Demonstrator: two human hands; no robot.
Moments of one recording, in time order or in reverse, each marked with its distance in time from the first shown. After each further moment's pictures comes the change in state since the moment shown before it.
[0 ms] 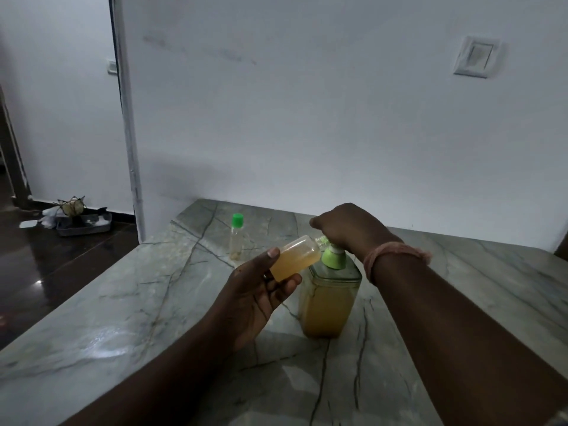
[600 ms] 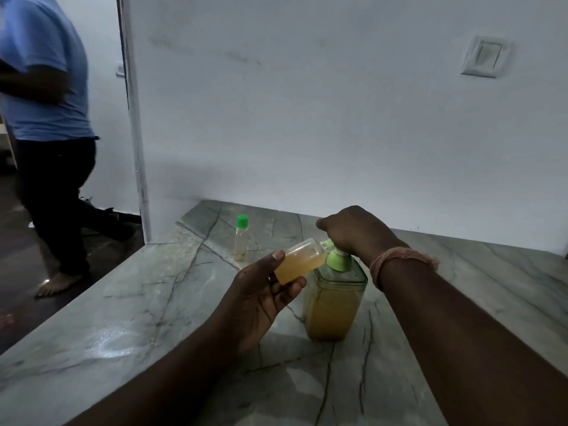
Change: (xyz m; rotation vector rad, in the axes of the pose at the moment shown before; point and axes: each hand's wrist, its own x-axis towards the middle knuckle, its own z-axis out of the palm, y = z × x) left_hand 0.000 -0.001 0.000 0.001 -0.015 0.007; right_hand -0.005 0.004 0.004 0.027 0.021 -0.006
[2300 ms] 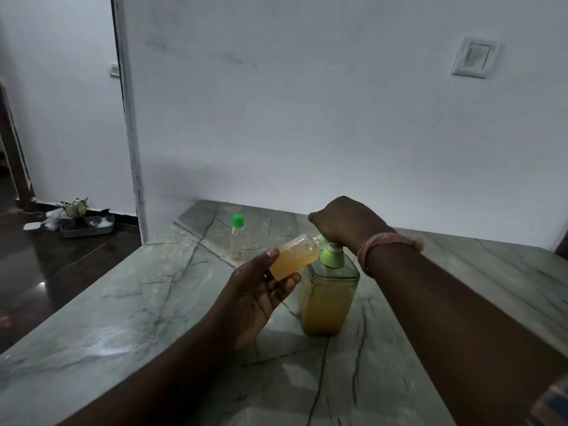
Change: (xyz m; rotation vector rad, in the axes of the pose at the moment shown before) left_hand -0.002 0.001 0.003 0.005 0.001 -0.009; right_hand 0.004 -0.007 -0.008 -0.005 0.034 0.040
